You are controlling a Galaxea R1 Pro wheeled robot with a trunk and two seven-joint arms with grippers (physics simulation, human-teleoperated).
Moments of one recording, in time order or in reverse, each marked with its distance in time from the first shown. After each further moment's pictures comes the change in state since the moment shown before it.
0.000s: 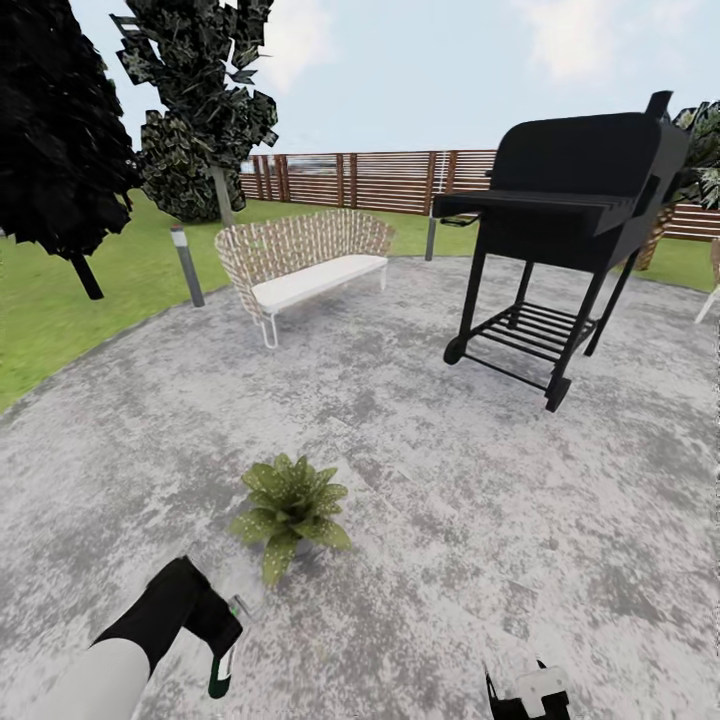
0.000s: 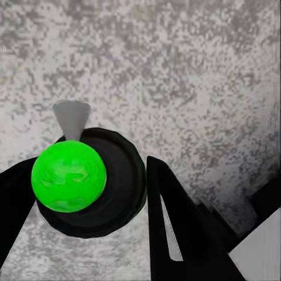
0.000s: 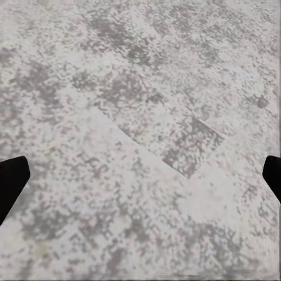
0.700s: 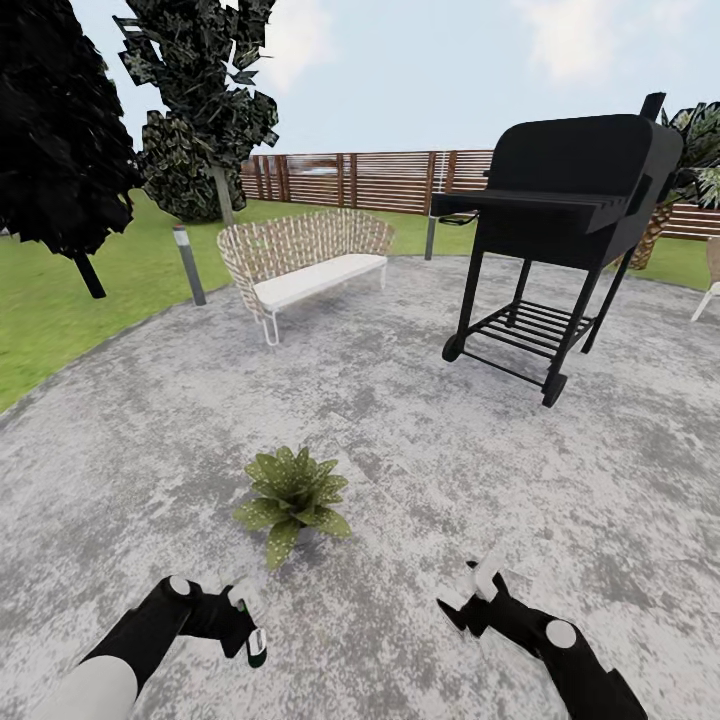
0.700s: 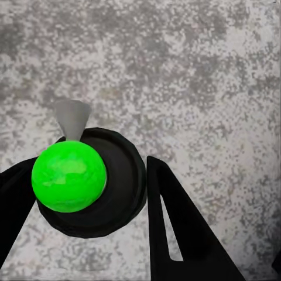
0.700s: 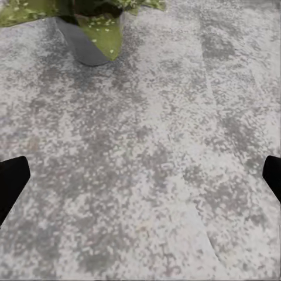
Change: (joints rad) left arm 0.030 0.025 0.008 0.052 0.178 -0.396 0.031; right arm -0.065 -0.005 0.037 -0.569 0.002 0.383 0.827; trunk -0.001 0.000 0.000
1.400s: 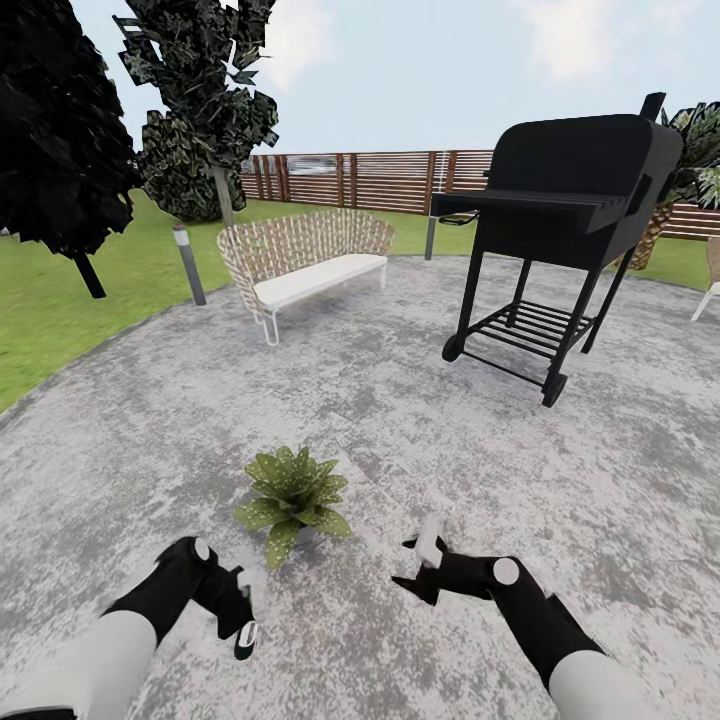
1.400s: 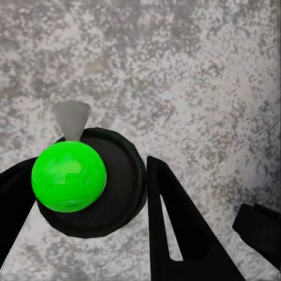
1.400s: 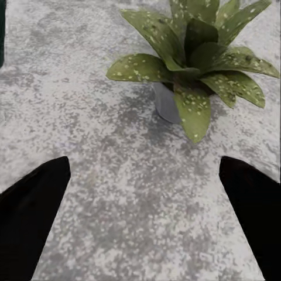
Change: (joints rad) left arm -0.104 -0.013 -0.089 -0.018 -0.261 0.006 -0.192; right arm -0.152 0.039 0.266 -0.016 0.001 0.008 0.208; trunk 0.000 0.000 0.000
